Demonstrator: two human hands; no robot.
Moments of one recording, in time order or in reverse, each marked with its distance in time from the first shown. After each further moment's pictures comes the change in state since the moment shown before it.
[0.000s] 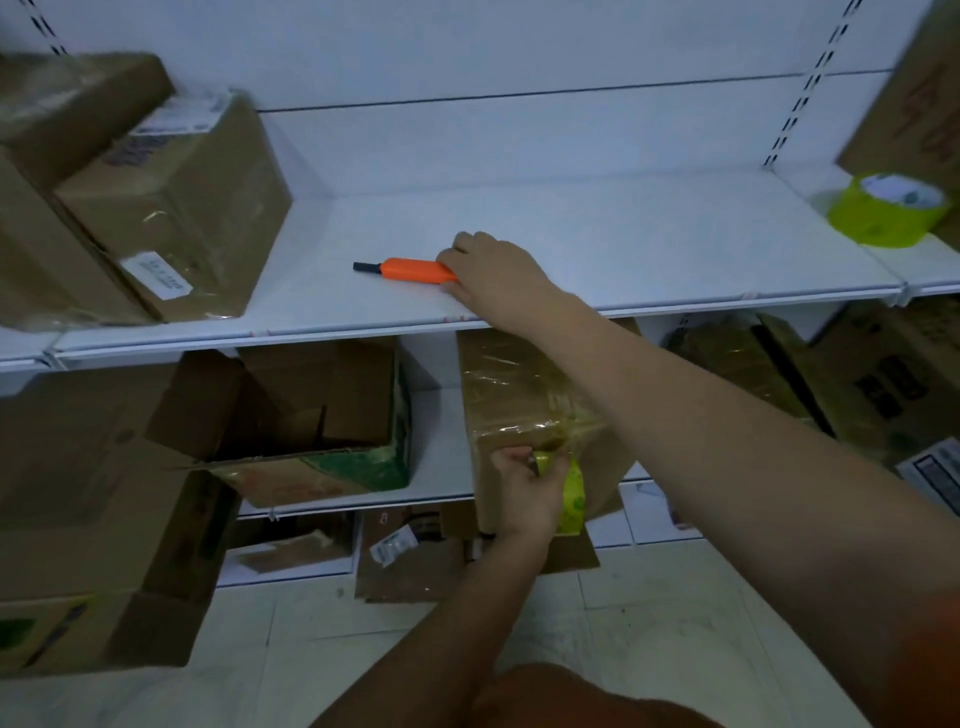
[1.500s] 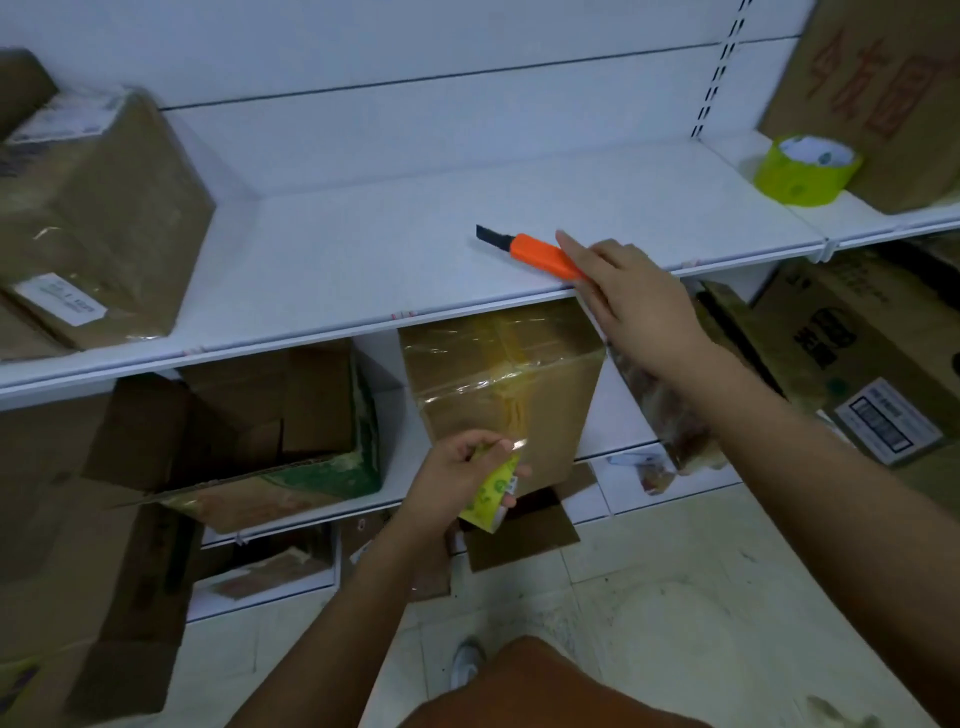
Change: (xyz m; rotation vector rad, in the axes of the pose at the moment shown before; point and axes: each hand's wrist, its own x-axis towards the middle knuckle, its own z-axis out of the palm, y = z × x) left_hand 0.012 0.028 -0.059 0.156 -0.505 0.059; right_hand -0.163 0.082 -0.010 0.070 0.221 0.324
